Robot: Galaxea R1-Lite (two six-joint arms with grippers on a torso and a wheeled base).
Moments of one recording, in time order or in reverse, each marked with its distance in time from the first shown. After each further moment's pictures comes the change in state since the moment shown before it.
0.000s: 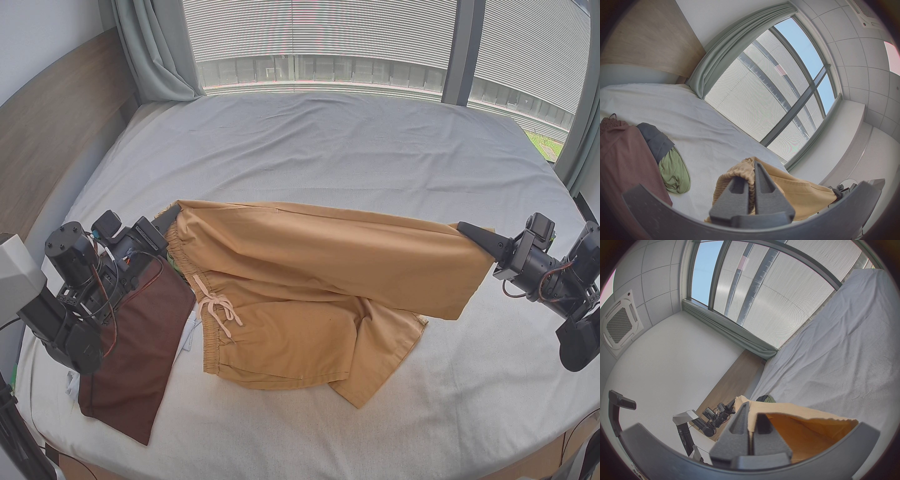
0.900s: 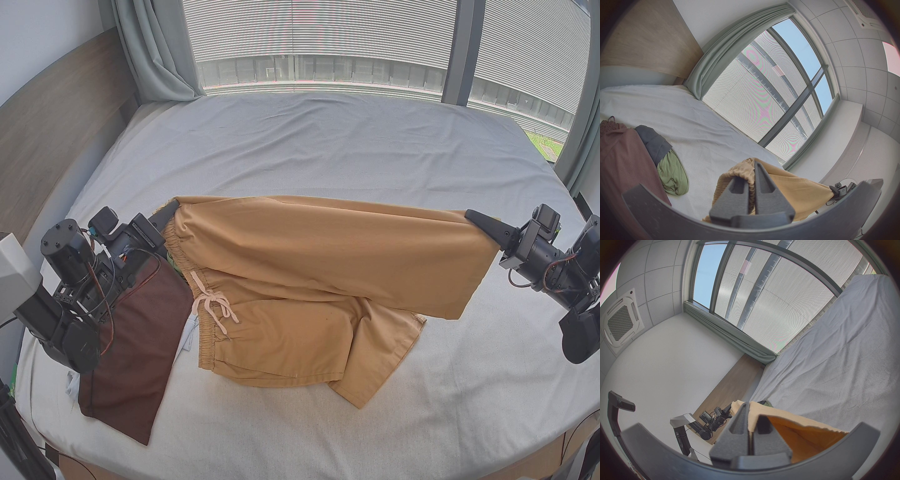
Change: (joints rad) left arm 0.011 -0.017 -0.002 0.000 -0.014 0.000; right arm -0.045 -0.002 -0.039 0.000 -0.003 0.006
